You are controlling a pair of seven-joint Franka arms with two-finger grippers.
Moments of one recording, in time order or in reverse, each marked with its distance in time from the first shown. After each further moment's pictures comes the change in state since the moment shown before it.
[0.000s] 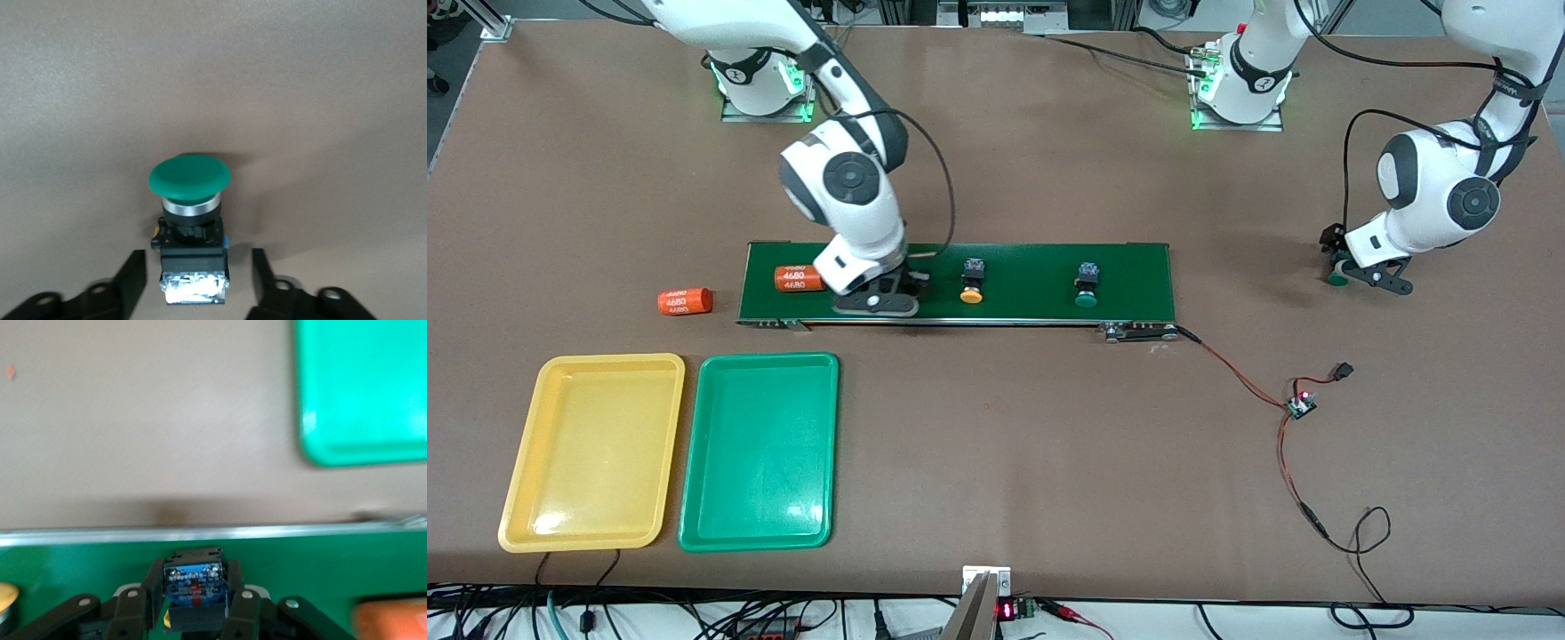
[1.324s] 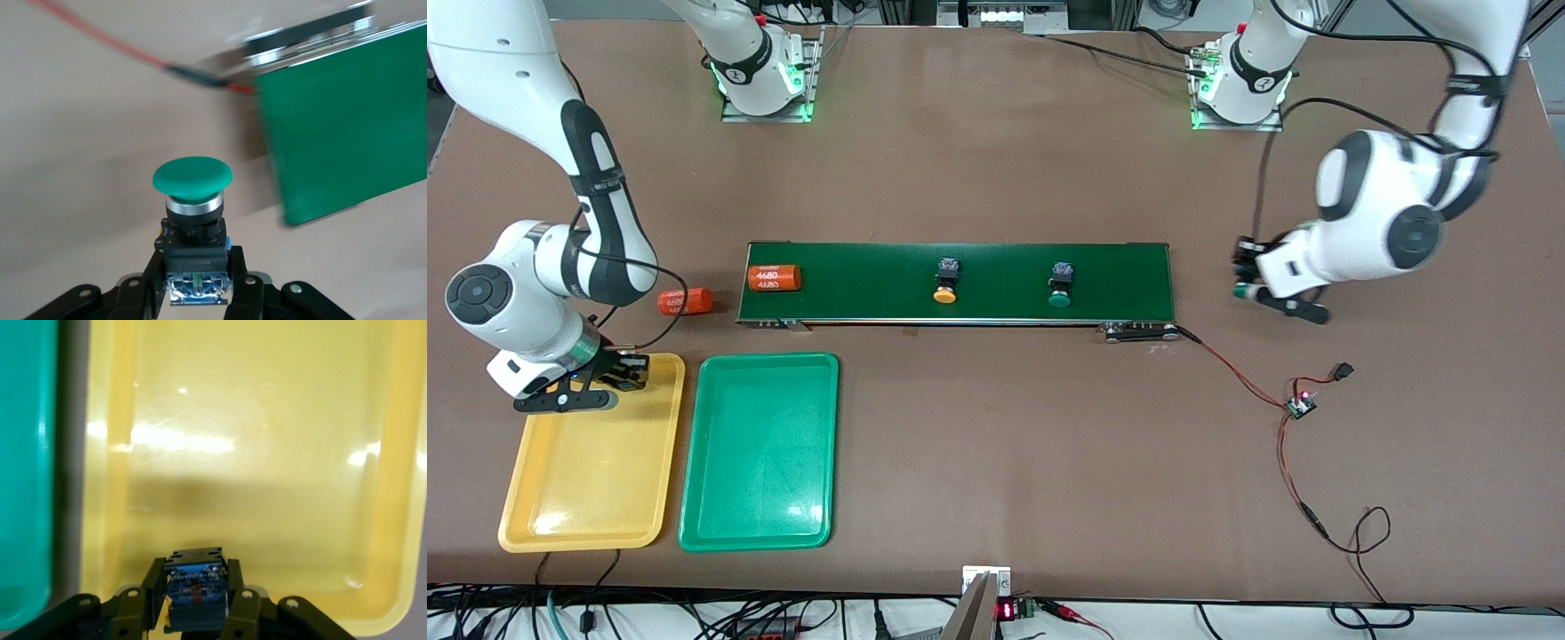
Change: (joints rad) left arm -0.079 -0.072 -0.469 0.356 -0.301 -0.513 -0.423; right arm -0.337 0.193 -0.389 0.121 0.214 0.167 -0.945
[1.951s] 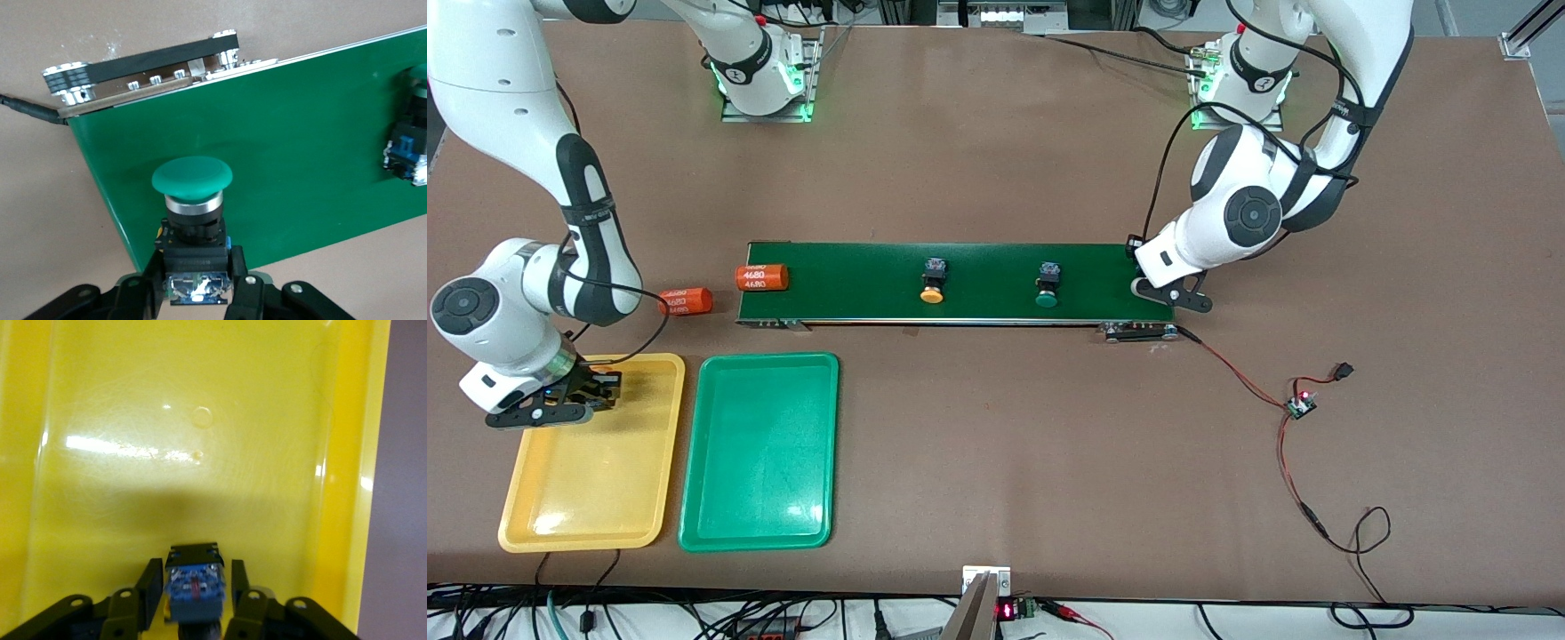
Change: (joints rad) left arm -0.100 0.092 -0.113 0.001 -0.003 0.171 -0.244; right arm -0.022 0.098 -0.040 0.063 0.000 0.111 -0.073
